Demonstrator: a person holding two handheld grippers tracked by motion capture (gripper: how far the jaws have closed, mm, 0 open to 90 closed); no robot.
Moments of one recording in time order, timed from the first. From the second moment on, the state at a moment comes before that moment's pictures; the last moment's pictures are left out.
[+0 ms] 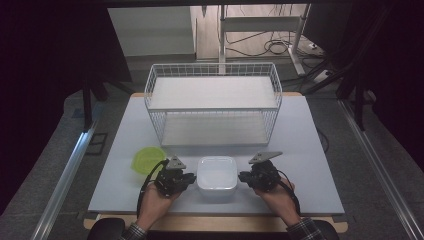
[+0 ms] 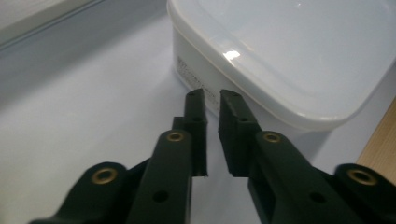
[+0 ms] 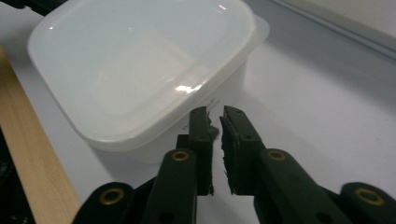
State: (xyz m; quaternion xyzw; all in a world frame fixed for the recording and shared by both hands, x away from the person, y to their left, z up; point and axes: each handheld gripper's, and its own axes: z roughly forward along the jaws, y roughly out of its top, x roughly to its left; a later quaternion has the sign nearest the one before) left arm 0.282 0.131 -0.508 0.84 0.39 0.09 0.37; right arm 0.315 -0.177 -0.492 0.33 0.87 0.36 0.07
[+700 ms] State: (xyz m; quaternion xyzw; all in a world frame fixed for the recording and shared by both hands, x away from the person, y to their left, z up) left arm 0.263 0.159 -0.504 0.83 0.36 0.13 0.40; right arm 0.302 -0.197 -0.484 0.31 0.86 0.40 0.10
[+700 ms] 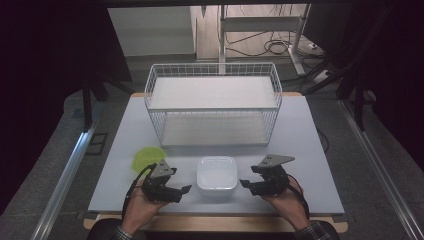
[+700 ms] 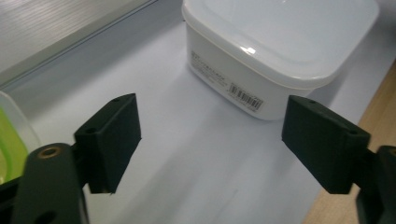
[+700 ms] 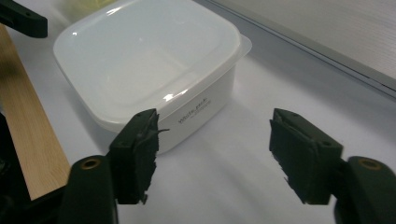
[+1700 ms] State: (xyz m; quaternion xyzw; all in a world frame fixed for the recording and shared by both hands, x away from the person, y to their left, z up) left arm 0.287 0.127 -0.491 0.83 0.35 0.10 0.42; right arm 0.307 -0.177 -0.471 0.32 0.84 0.42 0.08
